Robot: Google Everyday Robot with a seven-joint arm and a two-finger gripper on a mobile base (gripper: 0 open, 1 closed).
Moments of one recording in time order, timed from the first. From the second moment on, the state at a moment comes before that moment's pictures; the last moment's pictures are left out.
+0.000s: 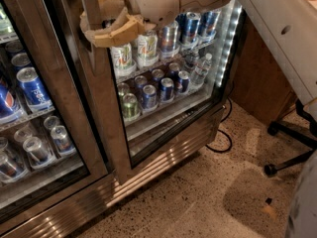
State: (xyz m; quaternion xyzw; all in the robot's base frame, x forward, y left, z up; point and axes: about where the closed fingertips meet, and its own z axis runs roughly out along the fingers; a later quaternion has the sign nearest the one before) arm 0.483 0.105 1.061 -0.75 0.22 0.41 0.47
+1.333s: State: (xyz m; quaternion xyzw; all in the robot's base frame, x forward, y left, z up) arm 0.462 0.103 1.074 -0.74 0.24 0.42 0.47
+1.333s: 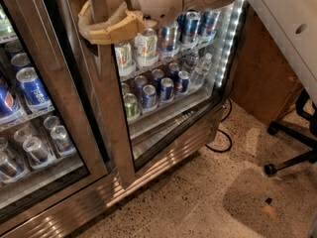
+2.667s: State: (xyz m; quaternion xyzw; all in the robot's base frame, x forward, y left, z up) arm 0.456 0.097 1.074 -0.73 0.25 0.42 0.47
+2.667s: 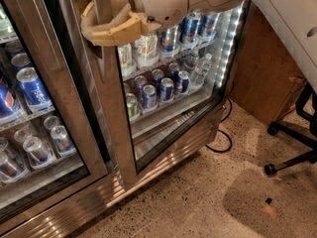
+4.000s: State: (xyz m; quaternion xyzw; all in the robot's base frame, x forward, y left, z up) arm 0.454 0.098 1.075 -0.74 0.25 0.42 0.47
